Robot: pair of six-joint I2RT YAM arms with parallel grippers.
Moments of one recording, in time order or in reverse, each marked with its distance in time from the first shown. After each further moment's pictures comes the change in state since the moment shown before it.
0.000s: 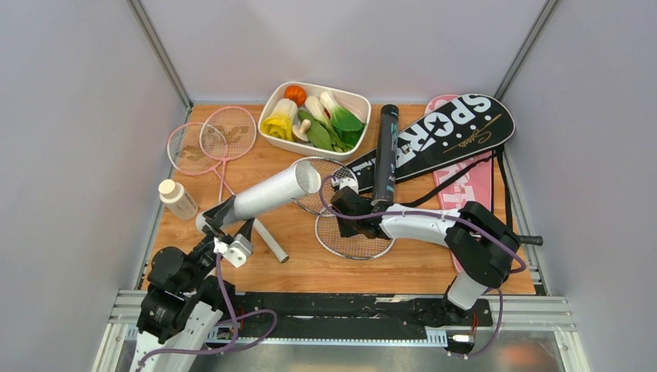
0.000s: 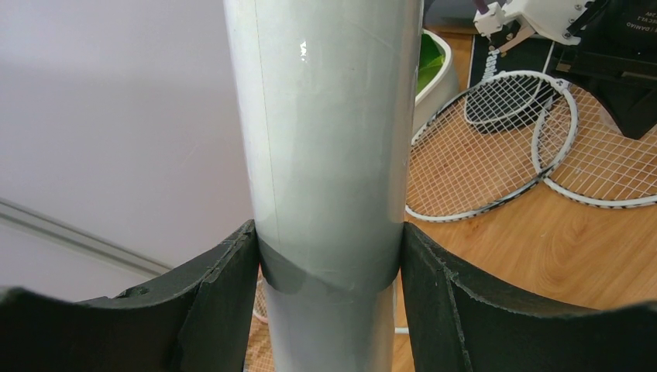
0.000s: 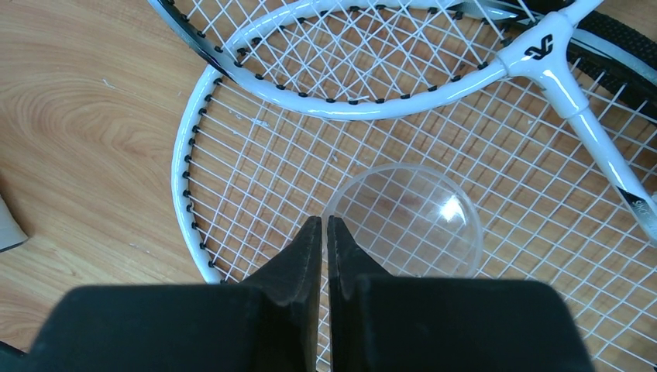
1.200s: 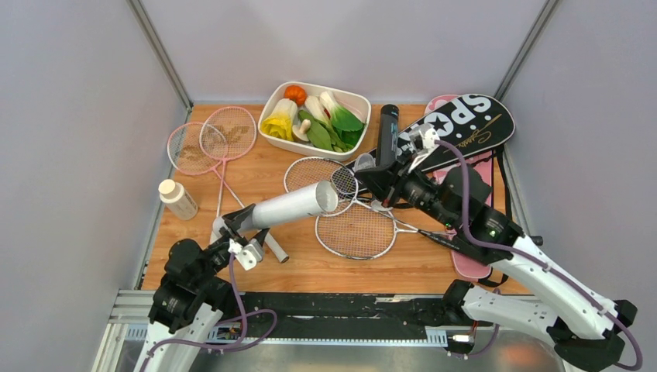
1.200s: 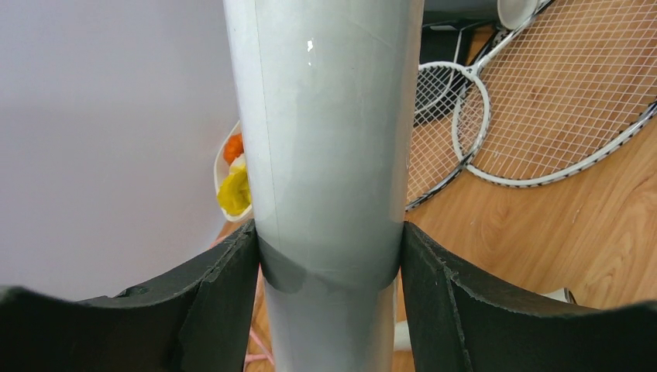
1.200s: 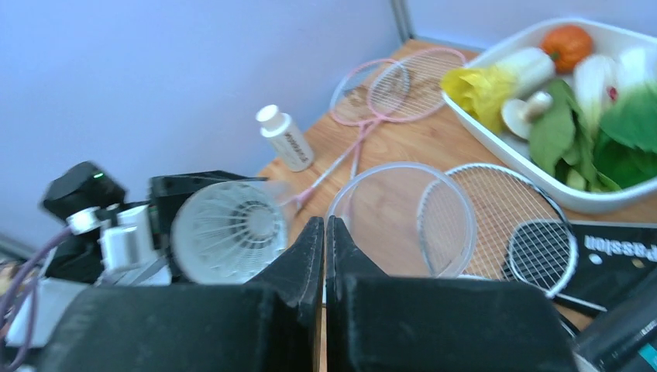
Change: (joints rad) left arm 0.000 0.001 -0.113 0.005 0.151 0.006; right arm -0.040 -0.768 0.159 0.010 -0.164 -0.124
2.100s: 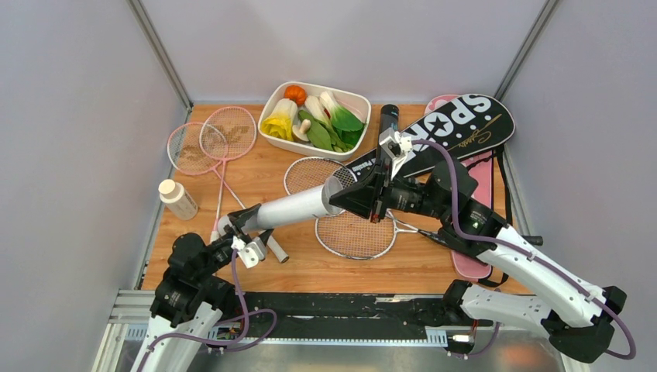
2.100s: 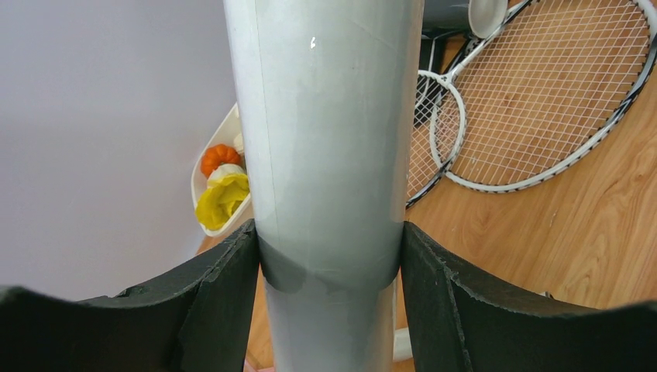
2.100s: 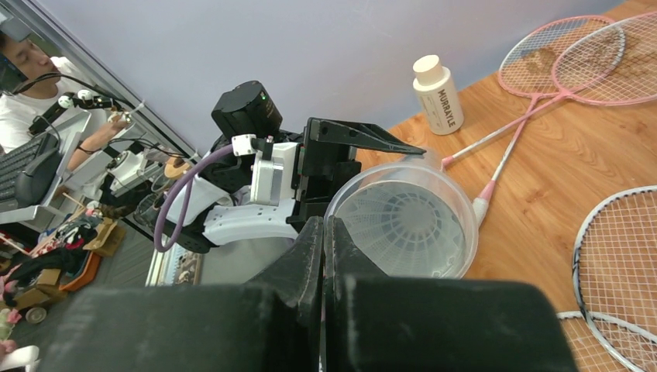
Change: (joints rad) left arm 0.000 0.071 0.005 0.032 0.066 -0.003; right arm 0.014 0.060 0.025 0.129 -0.470 0.092
